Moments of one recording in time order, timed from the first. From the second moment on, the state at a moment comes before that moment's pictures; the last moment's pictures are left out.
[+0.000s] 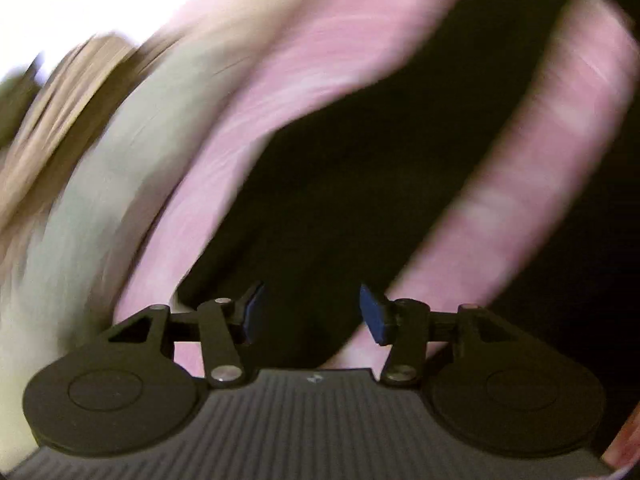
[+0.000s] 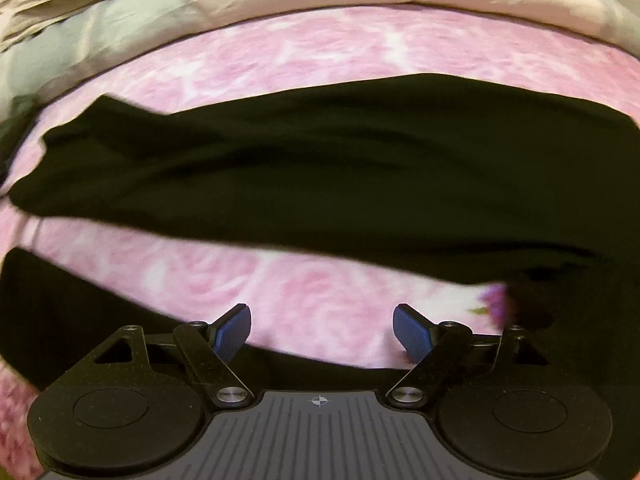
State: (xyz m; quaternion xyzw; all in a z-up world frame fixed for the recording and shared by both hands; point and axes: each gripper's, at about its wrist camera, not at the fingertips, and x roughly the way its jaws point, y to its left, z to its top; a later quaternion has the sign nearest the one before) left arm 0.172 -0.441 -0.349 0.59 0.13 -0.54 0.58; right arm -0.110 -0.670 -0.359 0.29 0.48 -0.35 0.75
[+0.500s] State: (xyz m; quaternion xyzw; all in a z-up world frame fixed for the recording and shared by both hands) left arm 0.190 -0.434 -0.360 0.61 0.19 -0.54 0.55; right arm -0.154 -0.692 -0.354 0.21 0.53 -0.33 0.75
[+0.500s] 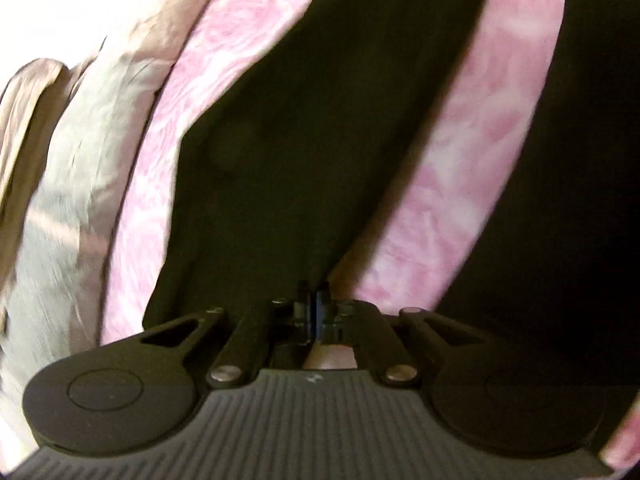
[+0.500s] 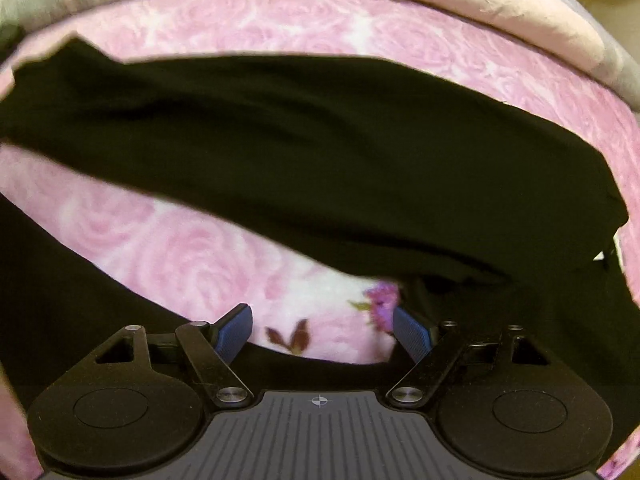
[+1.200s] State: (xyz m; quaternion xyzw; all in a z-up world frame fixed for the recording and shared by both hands) left arm 0.050 -0.269 -0.384 0.65 0.16 -0.56 0.49; right arm -0.158 -0.604 -0.310 0.24 0.50 -0.29 0.78
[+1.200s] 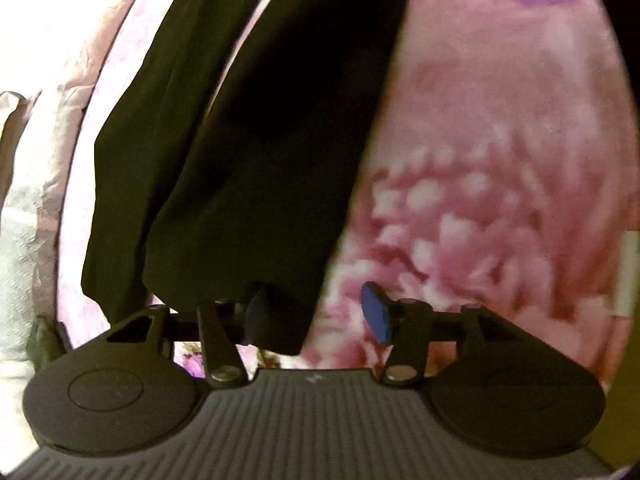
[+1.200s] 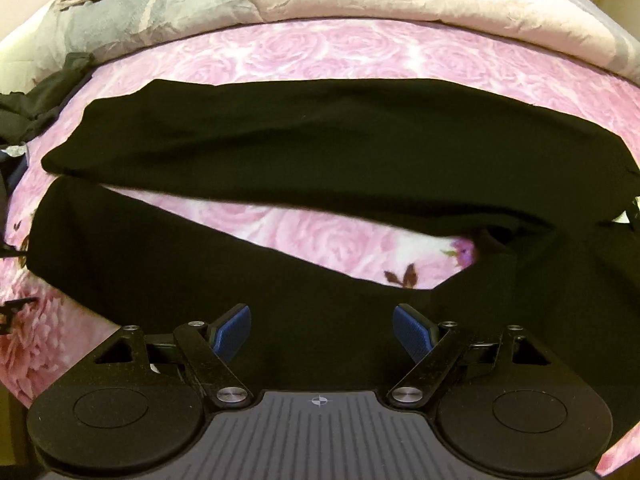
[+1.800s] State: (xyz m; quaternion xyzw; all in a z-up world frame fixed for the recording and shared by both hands) left arm 0.018 -0.204 -0.333 0.66 0.24 -0.49 0.52; right arm -0.269 -0.581 -0.295 0.33 0.46 -0.40 0.72
